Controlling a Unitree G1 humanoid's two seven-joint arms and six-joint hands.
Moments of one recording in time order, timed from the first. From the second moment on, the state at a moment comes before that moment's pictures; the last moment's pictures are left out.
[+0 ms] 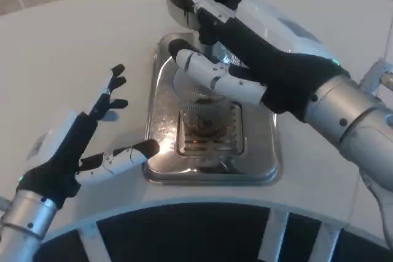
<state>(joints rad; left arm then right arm) -0.35 0.48 0.05 0.42 0.29 -0.60 -0.01 -0.74 -0.44 0.32 -0.59 -0.53 0.61 0.55</state>
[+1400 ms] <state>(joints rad) -0.61 0.44 -0.08 0.76 0.37 -0.63 0.09 -0.74 -0.44 0.31 -0.58 -0.54 0.60 0.56</state>
